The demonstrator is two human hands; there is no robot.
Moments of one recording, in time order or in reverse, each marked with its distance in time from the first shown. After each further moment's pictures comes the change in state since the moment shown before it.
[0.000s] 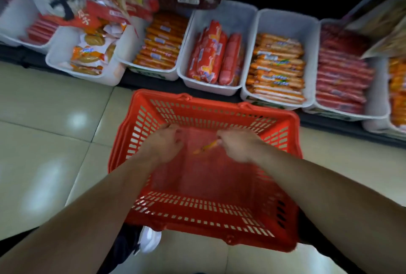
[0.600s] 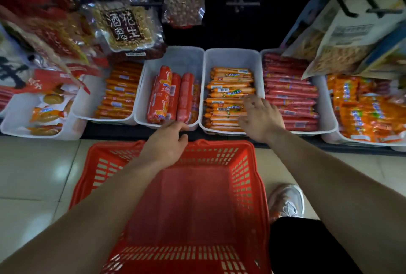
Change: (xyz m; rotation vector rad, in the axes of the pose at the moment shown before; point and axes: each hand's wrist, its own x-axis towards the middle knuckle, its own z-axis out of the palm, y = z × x) left_hand 0.060 0.144 -0.041 -0.037 0.168 0.269; right_hand -0.010 0.171 -0.073 0.033 0.386 0.429
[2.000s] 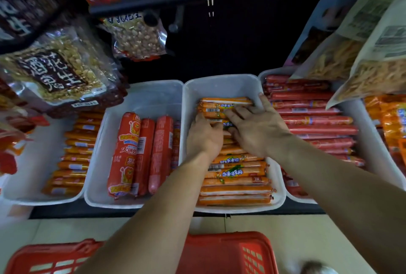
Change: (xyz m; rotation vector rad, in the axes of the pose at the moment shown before) left_hand 0.226 0.089 0.084 -0.309 0.103 -0.281; right_hand 0.142 0.041 0.006 -0.343 -0.006 -0.202
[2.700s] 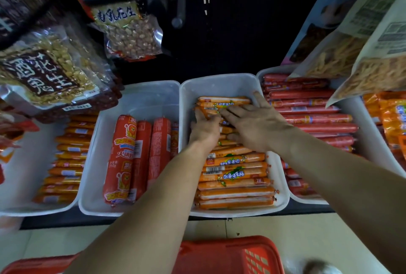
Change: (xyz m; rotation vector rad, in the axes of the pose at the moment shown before) left_hand 0.033 -0.009 0.009 -0.339 -0.151 -0.137; right_hand 0.012 0.006 0.003 -0.013 -0.027 -0.109
